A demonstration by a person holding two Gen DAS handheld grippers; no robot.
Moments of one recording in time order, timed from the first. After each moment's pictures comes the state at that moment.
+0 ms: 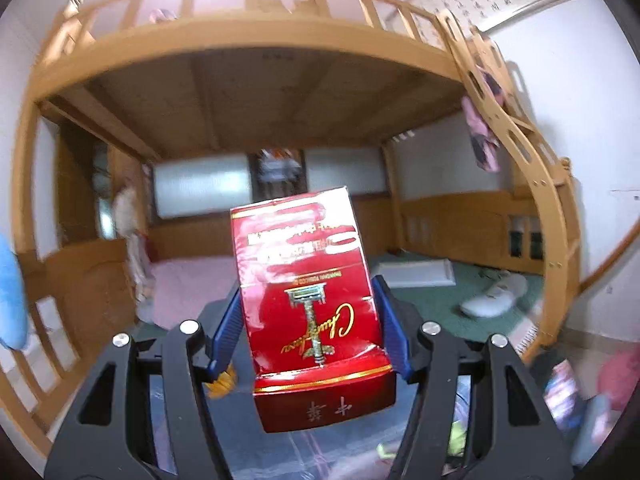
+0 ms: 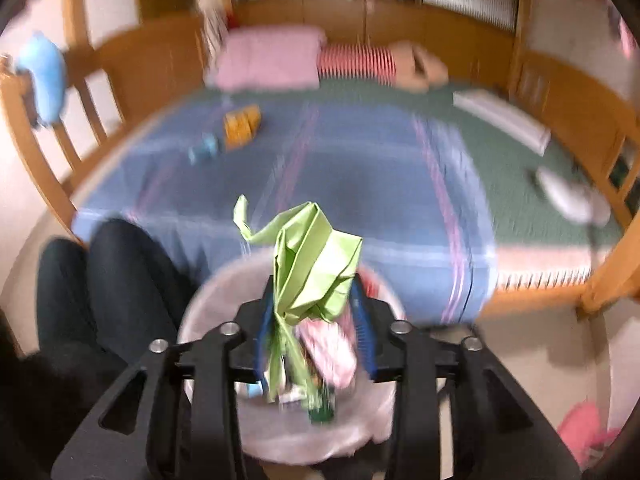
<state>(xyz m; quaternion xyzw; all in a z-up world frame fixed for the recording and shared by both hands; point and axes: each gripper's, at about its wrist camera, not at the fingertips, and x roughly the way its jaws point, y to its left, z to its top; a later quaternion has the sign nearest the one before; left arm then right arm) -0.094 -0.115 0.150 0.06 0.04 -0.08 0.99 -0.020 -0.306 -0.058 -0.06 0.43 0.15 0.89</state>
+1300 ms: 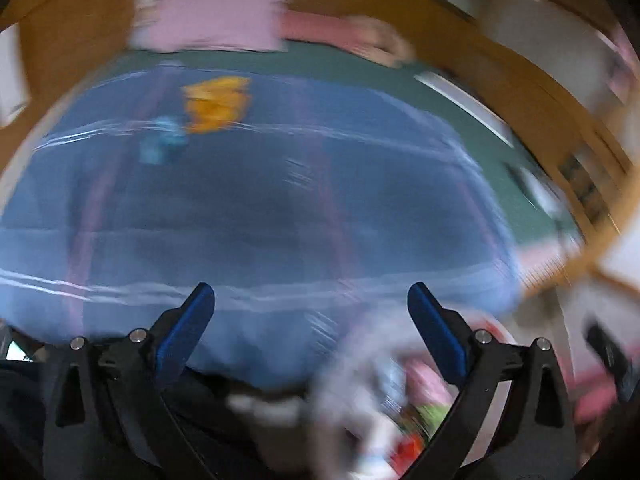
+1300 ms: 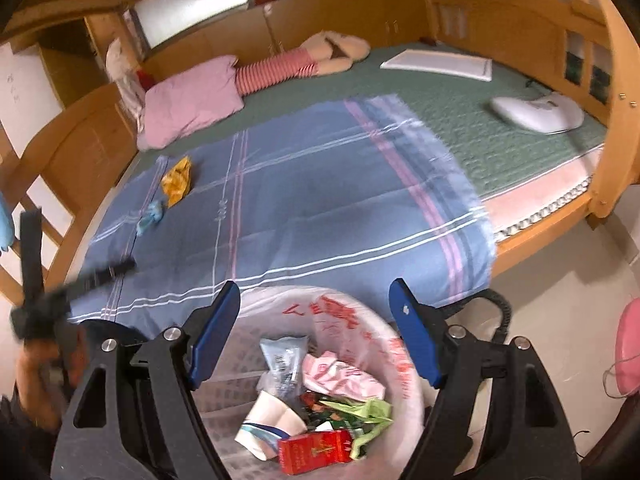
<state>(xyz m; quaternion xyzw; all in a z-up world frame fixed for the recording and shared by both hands) 0.114 0.022 -0.087 -0.12 0.45 0.01 0.89 0.030 -0.340 -0.079 0.10 0.41 0.06 0.90</state>
